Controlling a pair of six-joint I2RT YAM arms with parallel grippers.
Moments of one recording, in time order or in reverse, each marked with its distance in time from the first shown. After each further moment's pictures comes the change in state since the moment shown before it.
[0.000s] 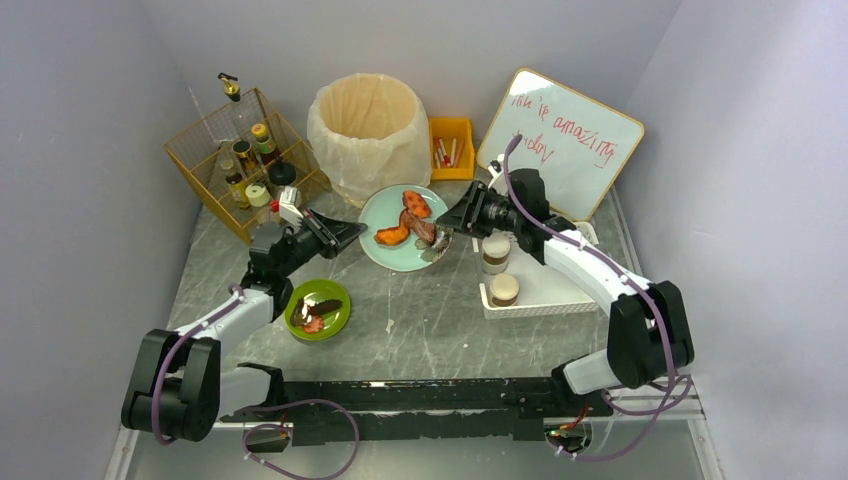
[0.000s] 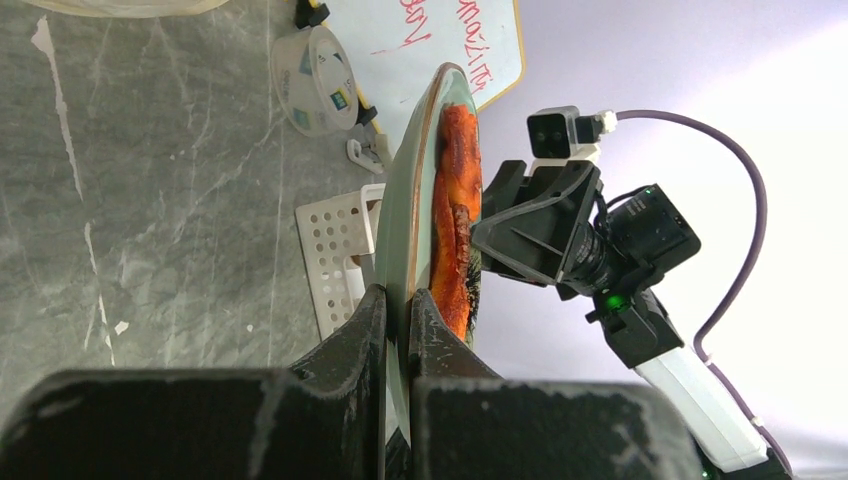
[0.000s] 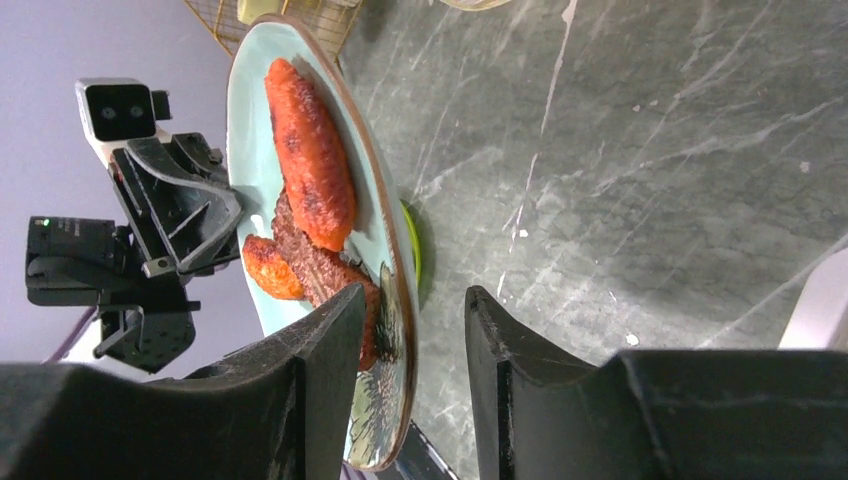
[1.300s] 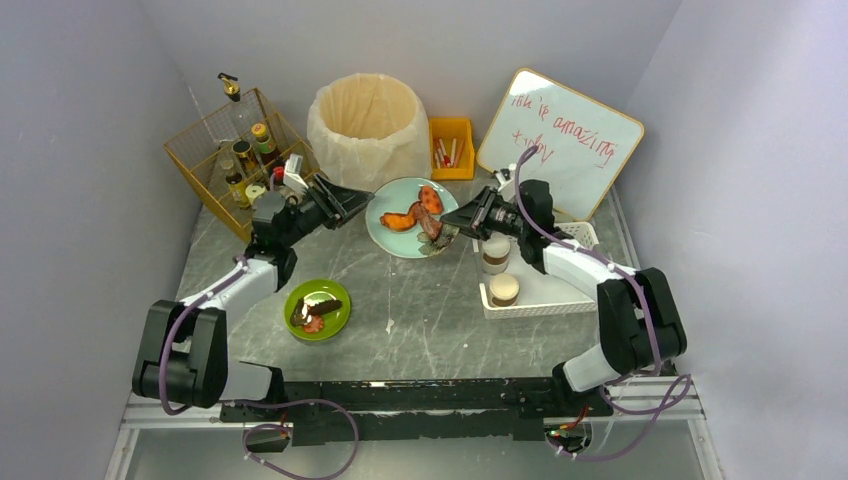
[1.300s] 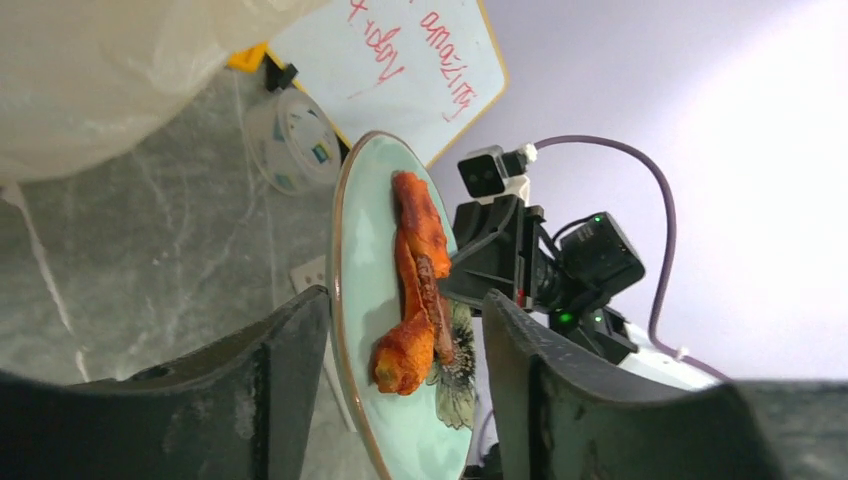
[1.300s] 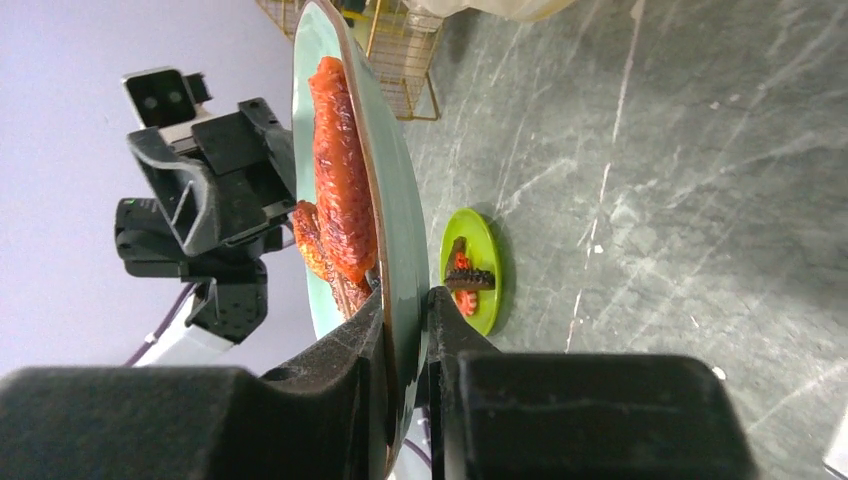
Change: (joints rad) left arm 0.006 0.149 0.199 0.019 0.046 0.090; right arm -0.064 0.077 -0.152 0.422 -0.154 0.311
